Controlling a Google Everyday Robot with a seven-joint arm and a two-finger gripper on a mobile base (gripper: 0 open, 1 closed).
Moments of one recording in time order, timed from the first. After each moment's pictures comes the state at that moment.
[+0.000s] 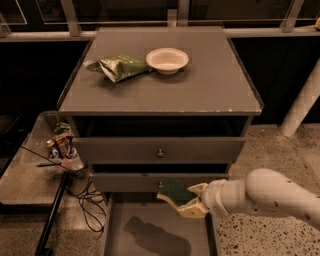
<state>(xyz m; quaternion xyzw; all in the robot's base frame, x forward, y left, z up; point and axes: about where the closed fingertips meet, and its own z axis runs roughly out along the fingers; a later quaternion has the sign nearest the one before) 0.442 -0.107 0.597 -0.43 0.82 0.22 0.31</state>
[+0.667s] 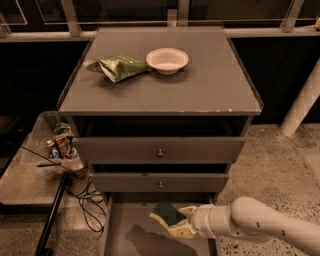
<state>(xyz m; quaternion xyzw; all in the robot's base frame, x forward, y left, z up) 0.421 -0.080 0.486 -0.40 0.82 0.29 0.30</state>
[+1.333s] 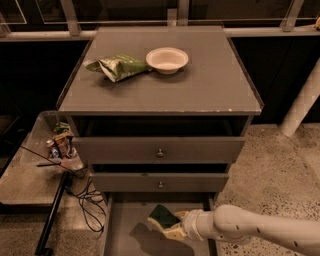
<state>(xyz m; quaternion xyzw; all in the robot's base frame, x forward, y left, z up) 0.440 -0.069 0.401 -0.40 0.83 0.25 0.30</state>
